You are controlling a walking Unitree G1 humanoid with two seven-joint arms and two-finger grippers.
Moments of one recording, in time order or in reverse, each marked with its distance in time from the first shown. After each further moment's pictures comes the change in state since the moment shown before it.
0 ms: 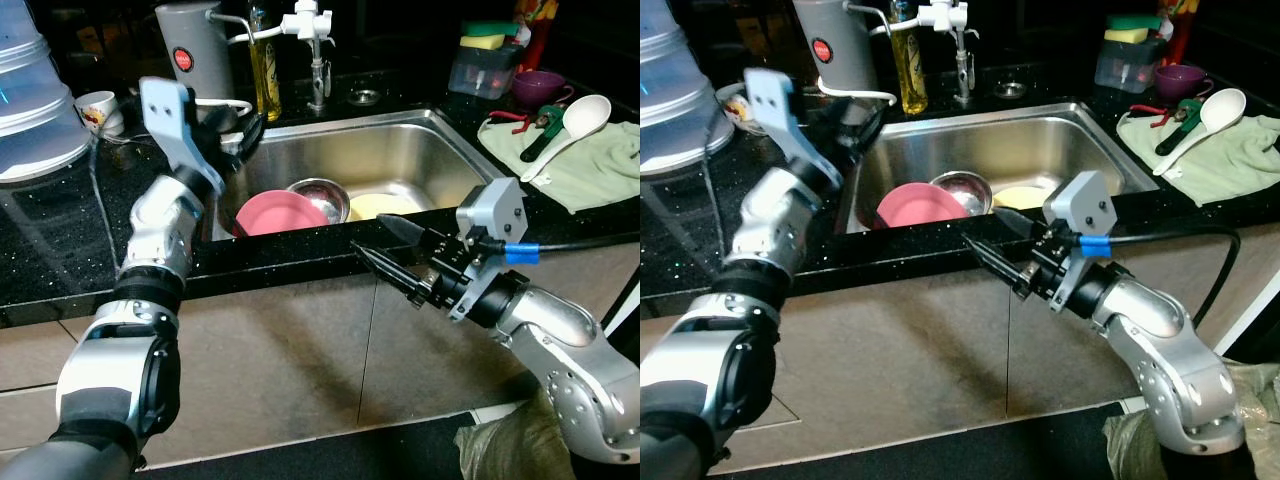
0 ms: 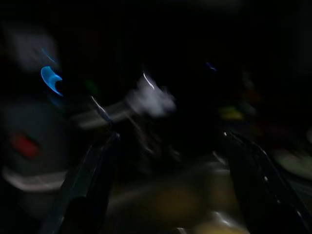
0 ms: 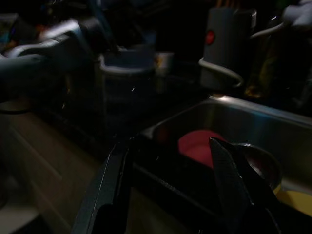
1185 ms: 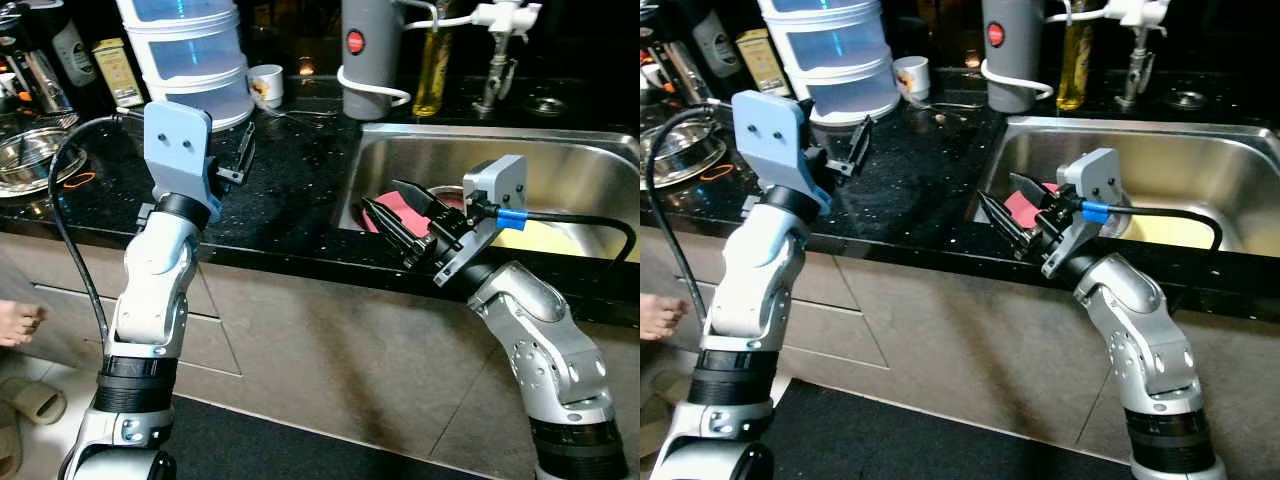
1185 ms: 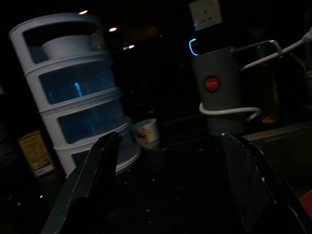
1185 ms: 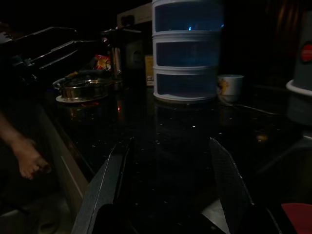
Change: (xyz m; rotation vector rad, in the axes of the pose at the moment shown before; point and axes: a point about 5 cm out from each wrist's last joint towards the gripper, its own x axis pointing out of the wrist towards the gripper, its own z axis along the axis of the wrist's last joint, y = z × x) left arm -0.057 -0.046 0.005 0.230 0.109 0.097; right arm 0.018 -0.024 -0.010 0.033 -0.085 -0.154
